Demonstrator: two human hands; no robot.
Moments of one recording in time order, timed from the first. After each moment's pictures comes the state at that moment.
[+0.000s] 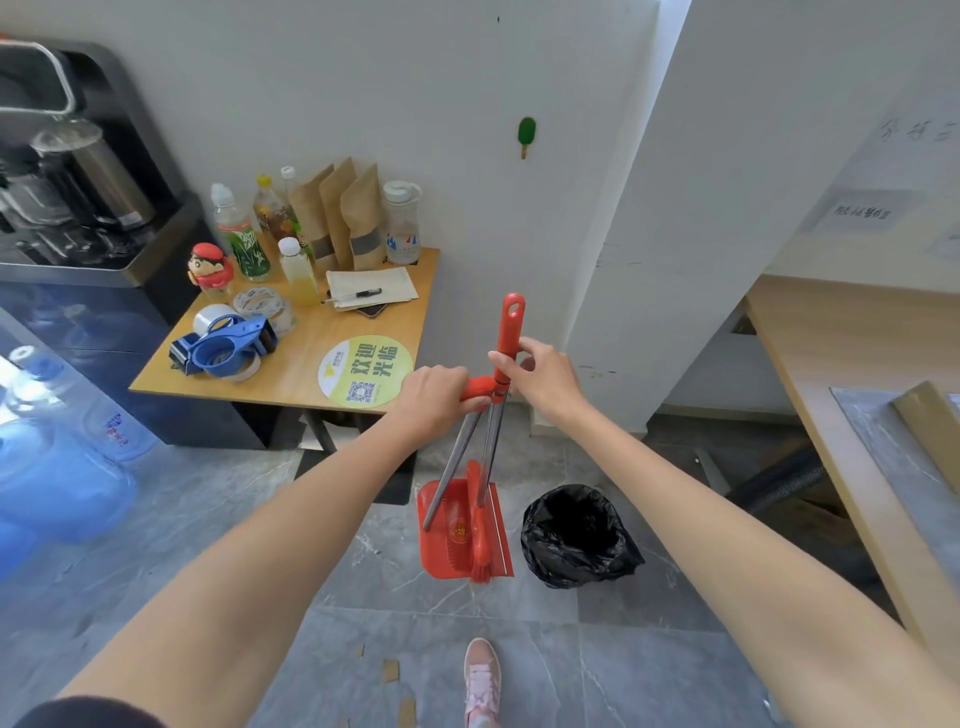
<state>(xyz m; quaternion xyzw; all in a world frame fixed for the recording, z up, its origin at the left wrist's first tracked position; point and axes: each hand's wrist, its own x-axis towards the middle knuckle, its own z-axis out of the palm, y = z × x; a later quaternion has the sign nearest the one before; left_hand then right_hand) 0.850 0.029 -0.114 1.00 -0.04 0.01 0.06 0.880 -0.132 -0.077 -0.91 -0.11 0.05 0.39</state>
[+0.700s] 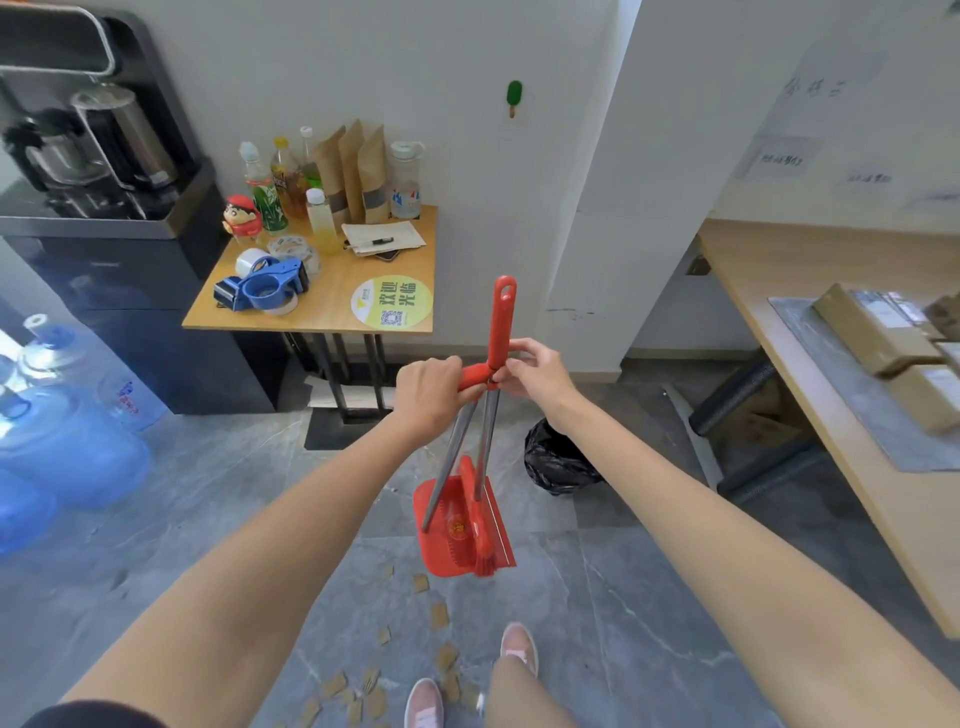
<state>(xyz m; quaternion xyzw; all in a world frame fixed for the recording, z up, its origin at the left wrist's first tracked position) 0.612 0.072 -0.109 1.00 -0.04 0.06 0.05 0.630 -0.085 -0.078 -0.76 0.03 0.15 0.63</state>
